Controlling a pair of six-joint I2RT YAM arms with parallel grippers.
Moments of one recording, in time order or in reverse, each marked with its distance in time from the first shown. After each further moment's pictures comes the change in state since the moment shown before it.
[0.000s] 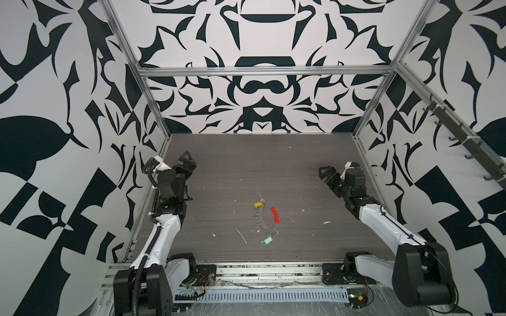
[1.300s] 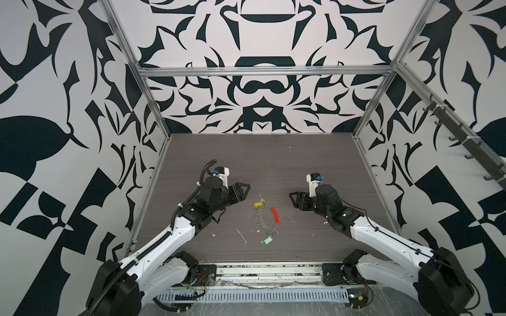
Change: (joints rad) left arm -0.715 0.037 0.045 -0.390 0.246 0.081; right arm 0.563 -0.135 -0.073 -0.159 0.192 -0.299
